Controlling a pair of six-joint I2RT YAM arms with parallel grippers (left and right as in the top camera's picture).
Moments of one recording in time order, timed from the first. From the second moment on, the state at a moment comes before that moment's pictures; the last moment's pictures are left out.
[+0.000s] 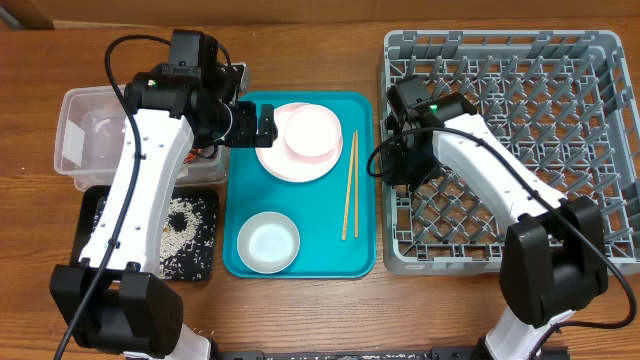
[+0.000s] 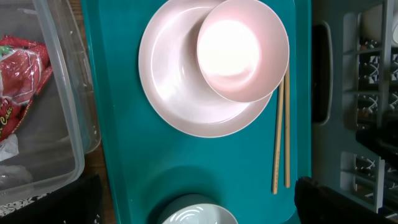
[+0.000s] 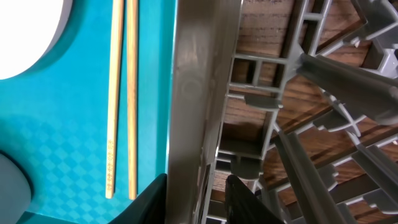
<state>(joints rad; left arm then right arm) -0.12 1.73 1.64 -1.14 0.26 -0.10 0.37 1.88 1.46 -1.07 -0.13 0.28</state>
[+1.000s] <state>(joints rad) -0.12 1.73 1.64 -1.14 0.26 -0.10 0.37 1.88 1.77 -1.16 -0.35 0.25</state>
